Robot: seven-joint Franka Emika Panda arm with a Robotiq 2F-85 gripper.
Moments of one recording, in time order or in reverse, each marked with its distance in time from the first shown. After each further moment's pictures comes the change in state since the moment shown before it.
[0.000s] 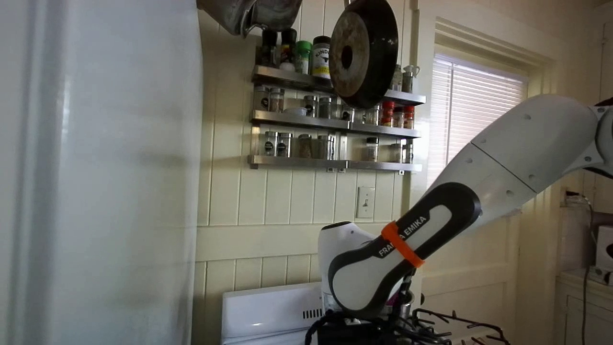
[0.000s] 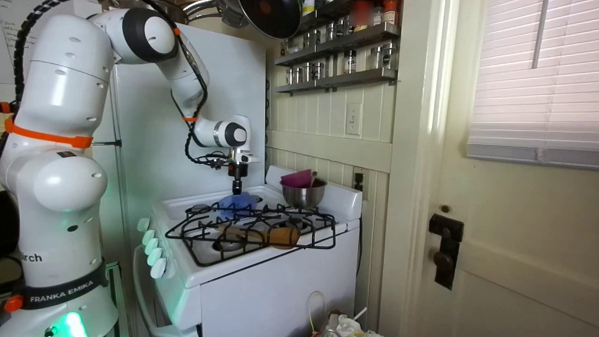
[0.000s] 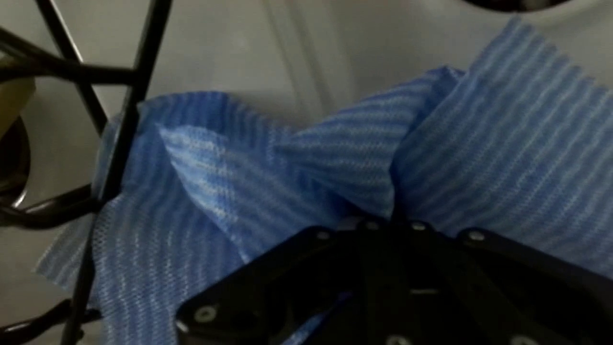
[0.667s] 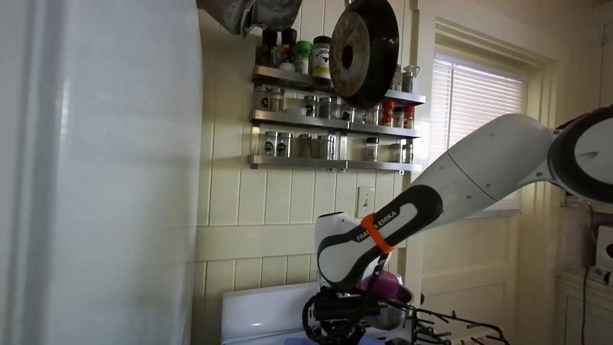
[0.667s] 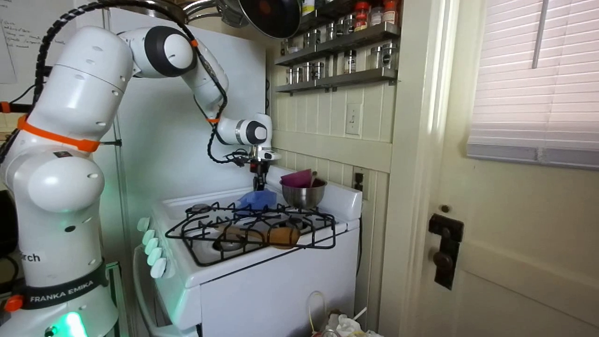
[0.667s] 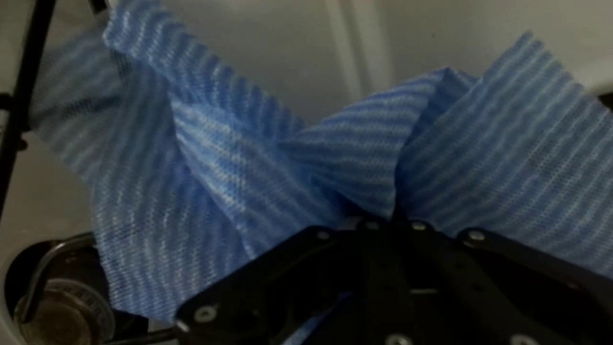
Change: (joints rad) arm -0.050 0.145 -0.039 0.241 -0.006 -0.064 -0.159
